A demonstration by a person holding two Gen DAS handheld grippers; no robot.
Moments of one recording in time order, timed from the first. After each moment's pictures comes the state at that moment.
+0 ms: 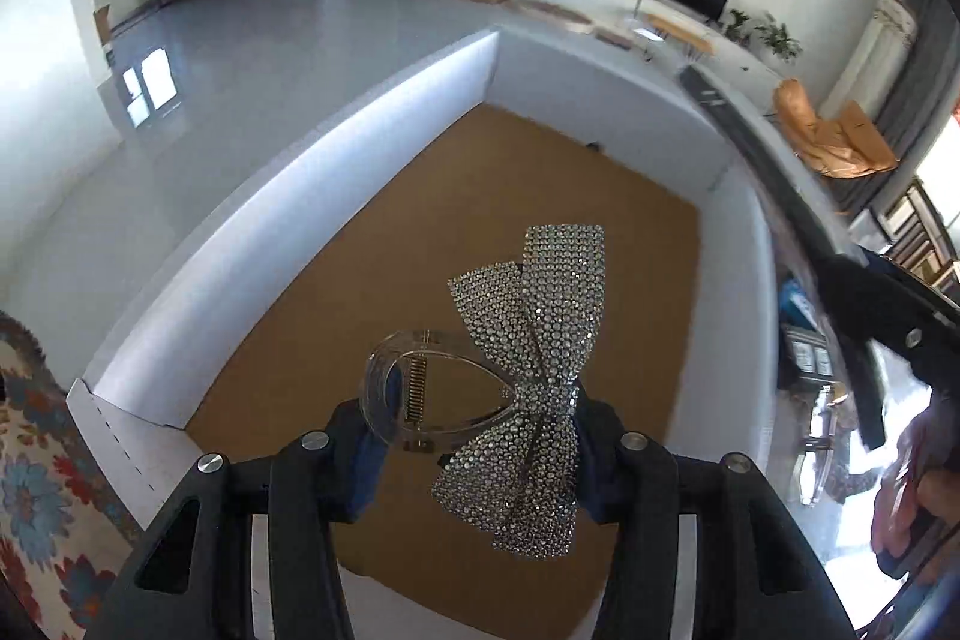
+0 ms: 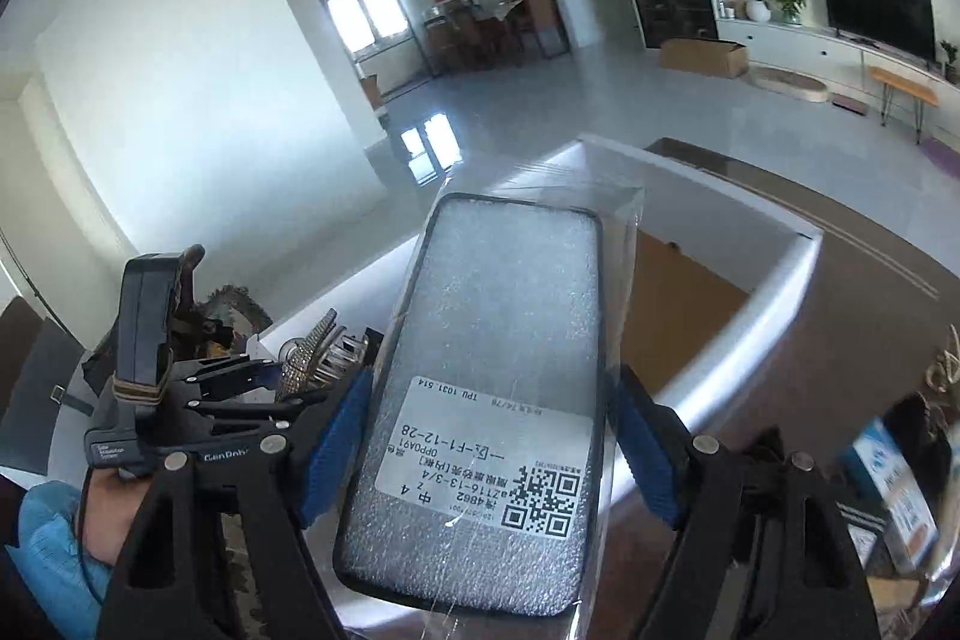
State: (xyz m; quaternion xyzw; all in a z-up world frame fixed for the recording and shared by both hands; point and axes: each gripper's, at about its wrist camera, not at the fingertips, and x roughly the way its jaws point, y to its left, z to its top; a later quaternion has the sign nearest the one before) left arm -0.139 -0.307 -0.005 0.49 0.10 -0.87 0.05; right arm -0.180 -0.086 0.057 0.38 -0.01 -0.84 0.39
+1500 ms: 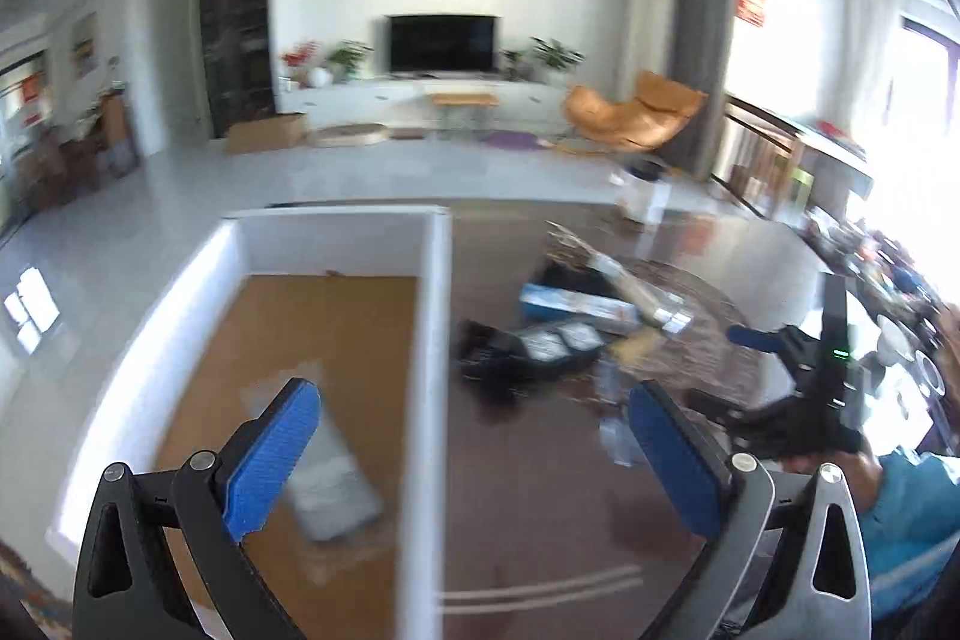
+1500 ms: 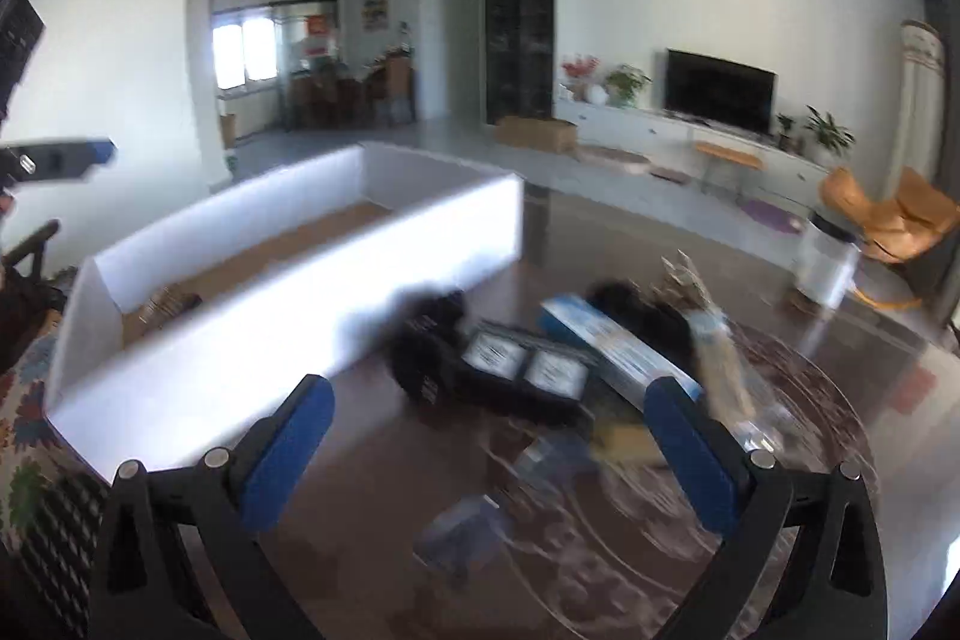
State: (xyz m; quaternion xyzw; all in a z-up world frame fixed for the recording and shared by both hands) left arm -0.052 -0.125 0.081 0.33 -0.04 -0.92 -0.19; right arm -0.076 0.130 -0.020 0.29 0.06 -0.94 0.16
